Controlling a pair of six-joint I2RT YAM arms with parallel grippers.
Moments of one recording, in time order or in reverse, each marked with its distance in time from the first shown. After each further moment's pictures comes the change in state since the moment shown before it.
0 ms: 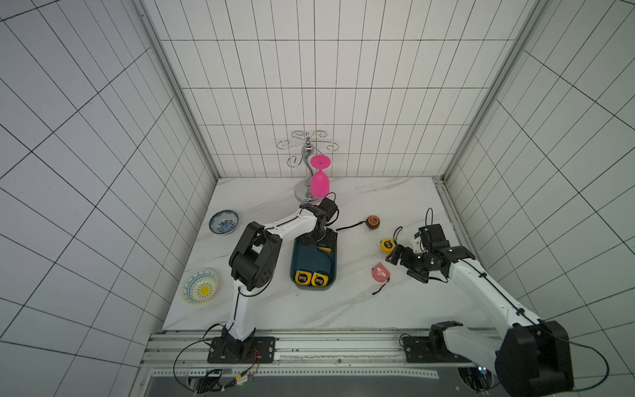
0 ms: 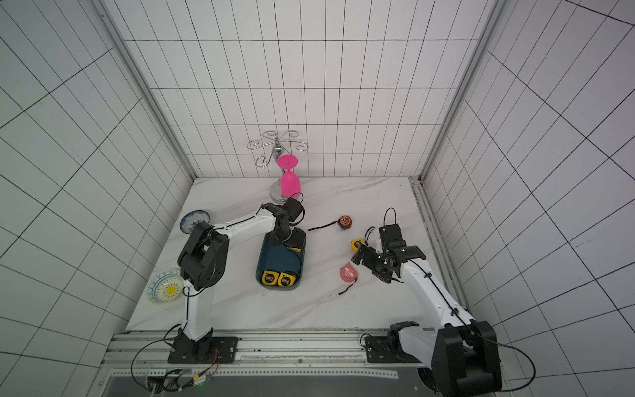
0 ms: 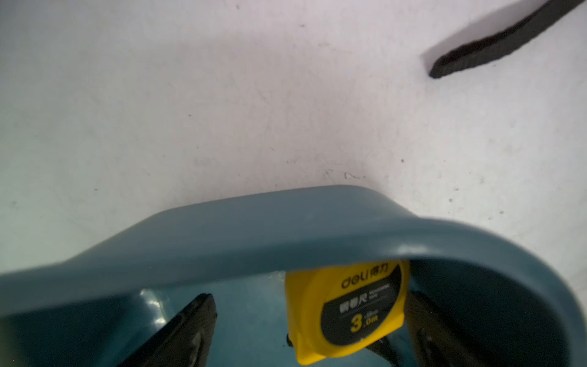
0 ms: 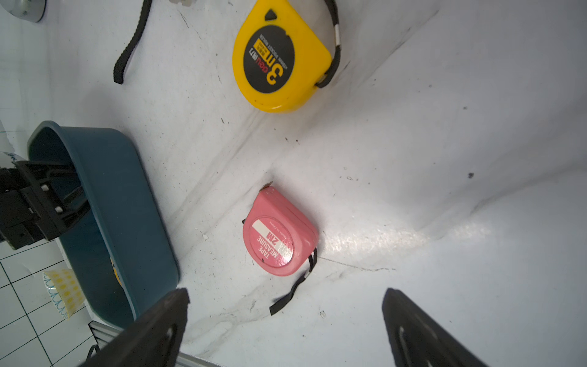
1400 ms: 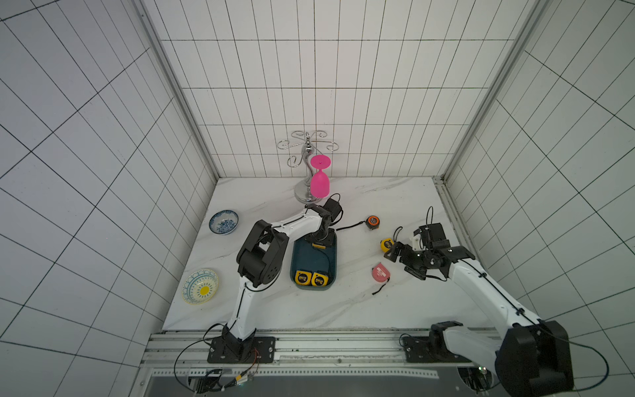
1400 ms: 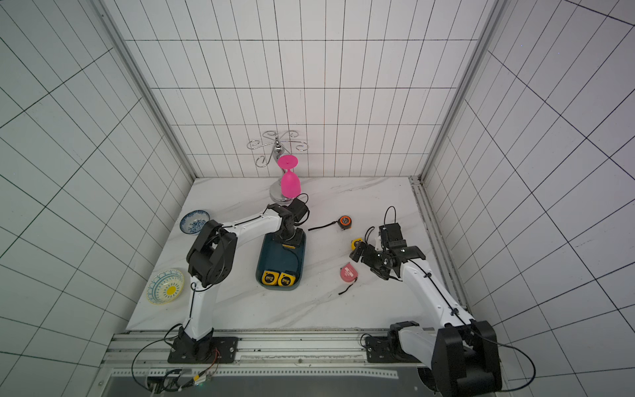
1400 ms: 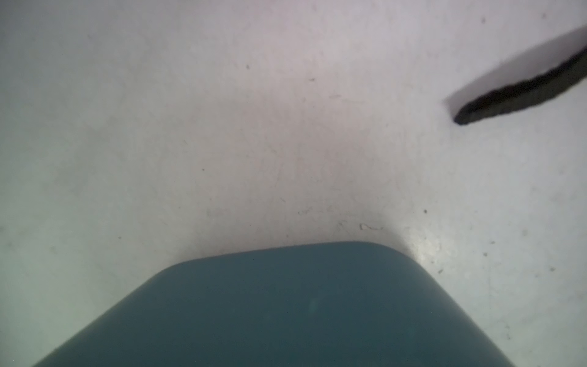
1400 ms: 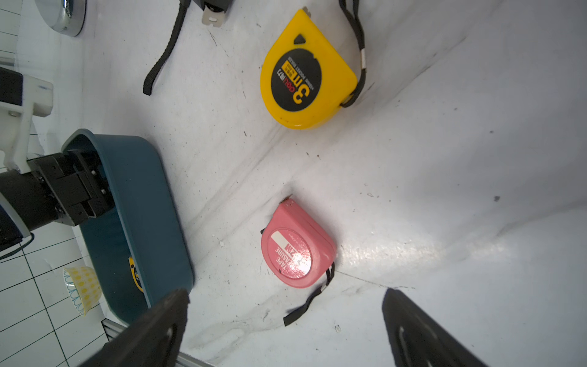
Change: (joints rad) left arm -0.021 0.074 0.053 0.022 -0.091 0.031; right arm 0.000 -0.001 -0.006 0.063 -0.028 0.010
